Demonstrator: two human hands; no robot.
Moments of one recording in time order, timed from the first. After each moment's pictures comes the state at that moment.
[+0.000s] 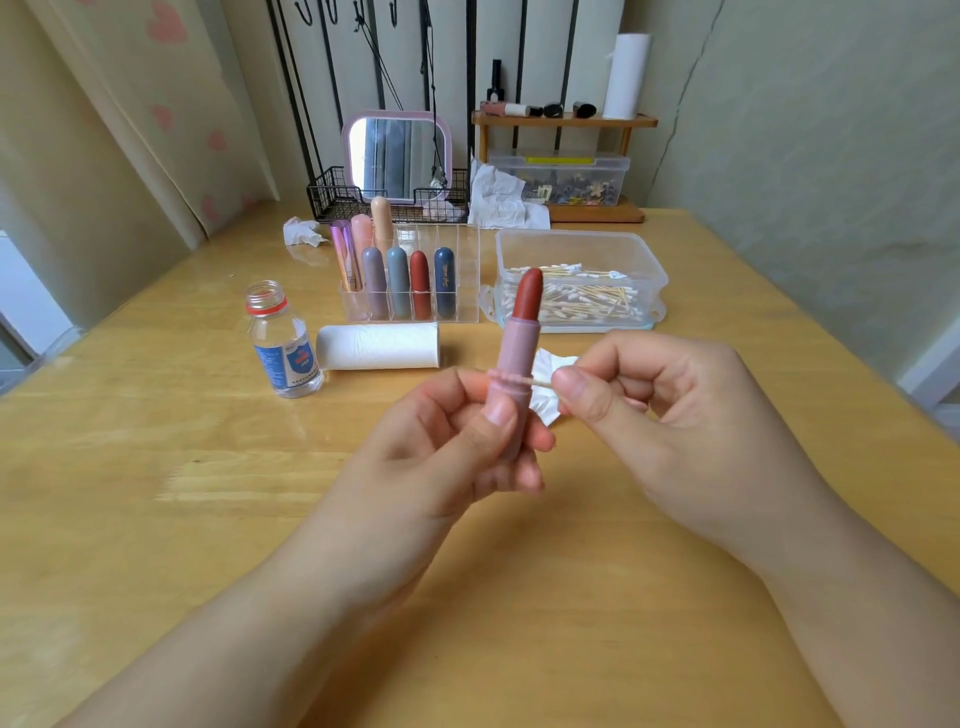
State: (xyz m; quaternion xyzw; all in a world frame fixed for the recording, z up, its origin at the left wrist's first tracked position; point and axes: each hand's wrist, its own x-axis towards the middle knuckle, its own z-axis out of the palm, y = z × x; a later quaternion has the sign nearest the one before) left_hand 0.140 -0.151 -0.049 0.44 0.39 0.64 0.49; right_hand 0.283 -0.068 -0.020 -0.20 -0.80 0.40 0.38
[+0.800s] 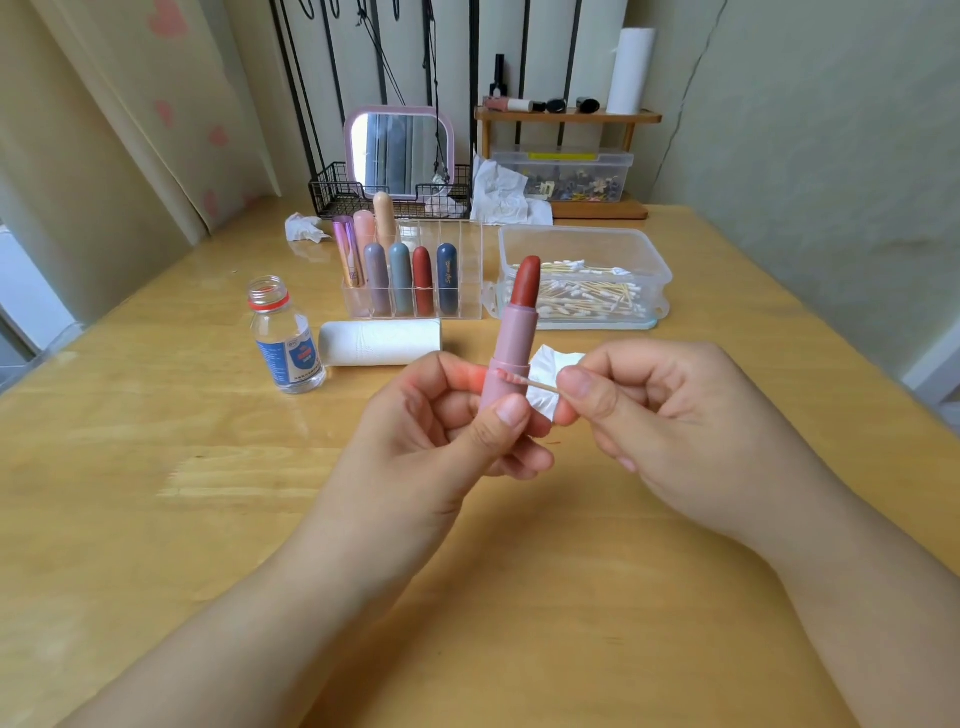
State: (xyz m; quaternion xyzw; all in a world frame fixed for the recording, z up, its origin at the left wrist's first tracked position) left_hand 0.141 -0.152 -0.047 0.44 0.42 0.68 0.41; right_hand 0.283 -0.072 -0.013 -0.21 -0.80 0.47 0.32
